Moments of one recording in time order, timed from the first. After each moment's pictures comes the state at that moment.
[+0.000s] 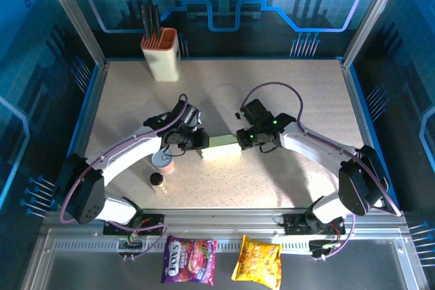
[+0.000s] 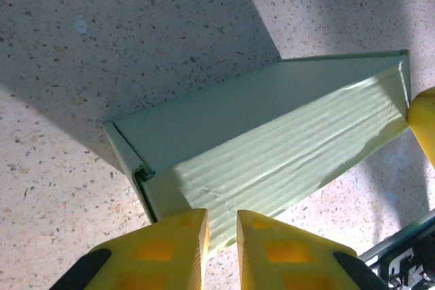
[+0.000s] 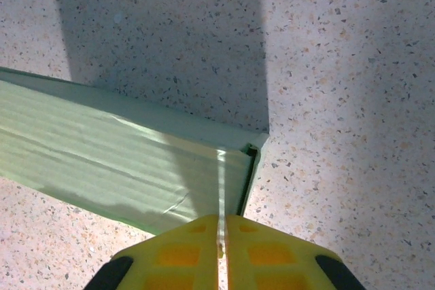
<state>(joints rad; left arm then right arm) -0.55 1.41 0.99 -0.62 0.26 -0.64 0.66 1.49 1.06 -0.64 -0.06 0.32</state>
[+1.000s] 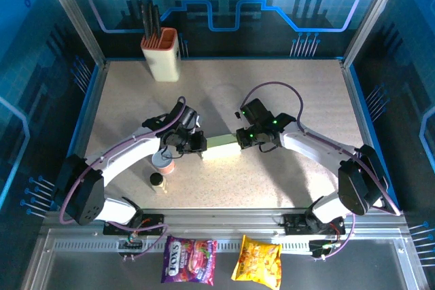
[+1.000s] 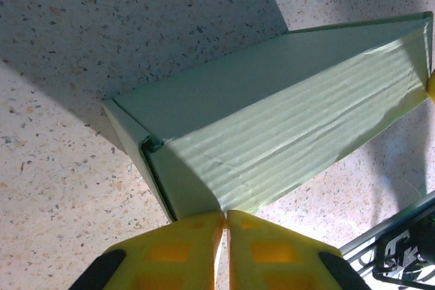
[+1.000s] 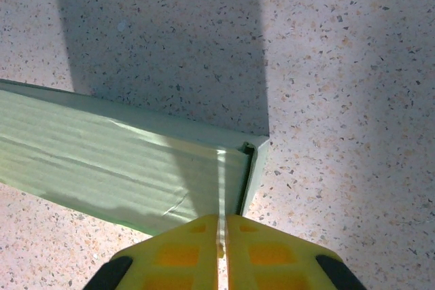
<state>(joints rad) -0.54 1.41 0.96 -0.64 0.31 -0.64 0.66 1.49 1.06 -0.63 -0.07 0.33</state>
